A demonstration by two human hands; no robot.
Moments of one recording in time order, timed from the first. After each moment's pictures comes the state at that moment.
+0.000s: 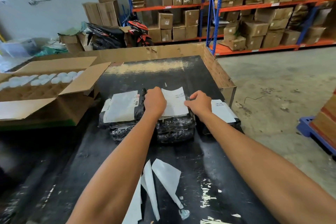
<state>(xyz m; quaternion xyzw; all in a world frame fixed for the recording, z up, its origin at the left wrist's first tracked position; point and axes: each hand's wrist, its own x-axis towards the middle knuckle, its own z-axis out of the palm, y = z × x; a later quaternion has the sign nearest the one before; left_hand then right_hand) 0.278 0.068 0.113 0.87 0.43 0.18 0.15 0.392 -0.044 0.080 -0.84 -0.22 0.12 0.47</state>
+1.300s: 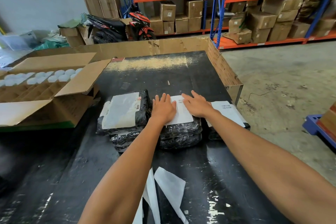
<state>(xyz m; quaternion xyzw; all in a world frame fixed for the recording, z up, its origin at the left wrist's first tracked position) 0.312 0.106 0.053 0.93 0.35 0.01 0.14 0.427 -0.009 0.065 -0.87 -0.42 0.20 0.17</state>
